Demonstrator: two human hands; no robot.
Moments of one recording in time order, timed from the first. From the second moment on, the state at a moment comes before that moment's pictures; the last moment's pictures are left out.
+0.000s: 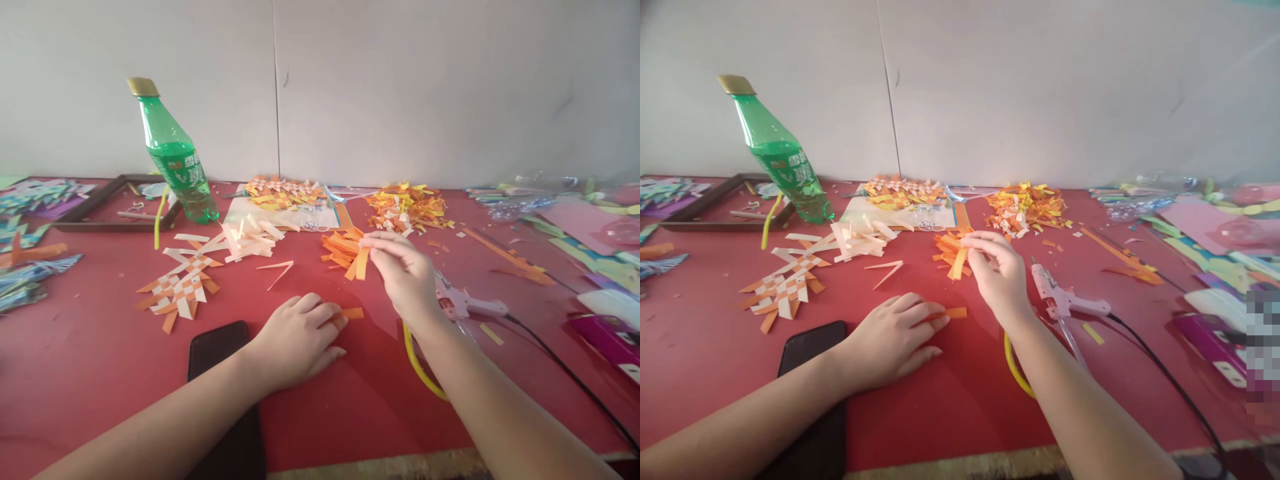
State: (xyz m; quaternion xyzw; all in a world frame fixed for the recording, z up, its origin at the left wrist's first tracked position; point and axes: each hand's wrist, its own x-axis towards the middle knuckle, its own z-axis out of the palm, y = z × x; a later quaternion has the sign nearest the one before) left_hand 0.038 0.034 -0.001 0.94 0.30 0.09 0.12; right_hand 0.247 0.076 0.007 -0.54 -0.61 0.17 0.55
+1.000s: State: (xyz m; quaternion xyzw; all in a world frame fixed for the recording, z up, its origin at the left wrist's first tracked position) left_hand 0.027 0.030 0.007 0.26 0.35 0.35 0.83; right_hand 0.200 0.039 0.024 -0.45 -0.52 0.57 0.45
